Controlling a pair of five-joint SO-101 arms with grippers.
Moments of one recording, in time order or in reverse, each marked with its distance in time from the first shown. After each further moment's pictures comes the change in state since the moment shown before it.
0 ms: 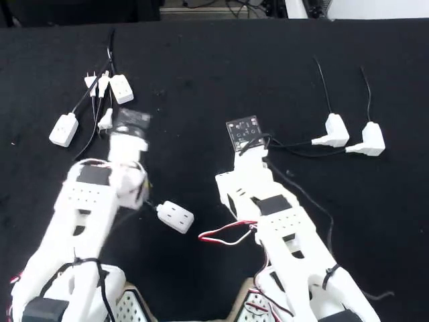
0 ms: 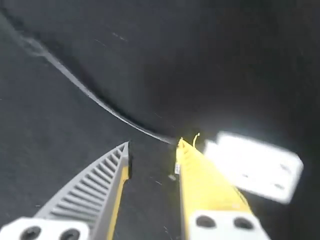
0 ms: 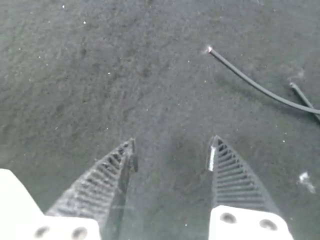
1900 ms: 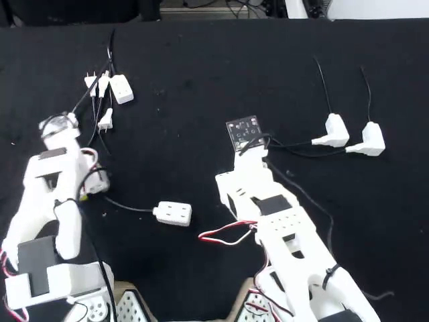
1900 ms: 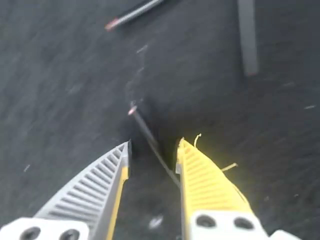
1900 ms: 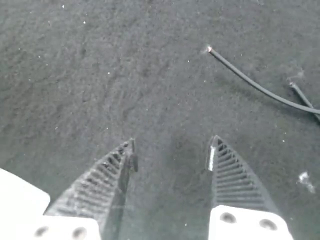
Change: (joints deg) left arm -22.6 26.2 -10.1 -1.5 18.2; right arm 0.0 0.0 0.0 0.0 0.0
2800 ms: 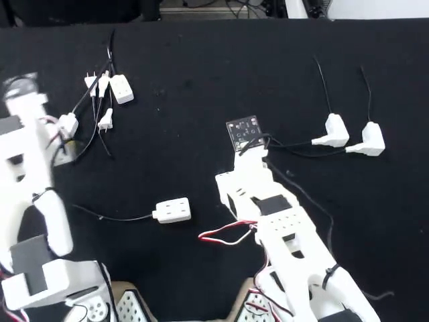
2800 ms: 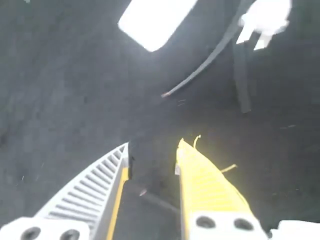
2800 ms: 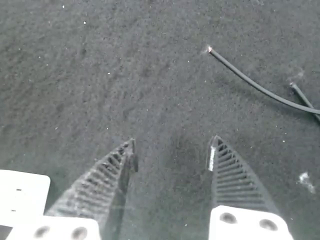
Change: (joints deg) left arm -4.4 1.1 -26.3 15.2 -16.9; right arm 0.0 0.0 0.0 0.0 0.0
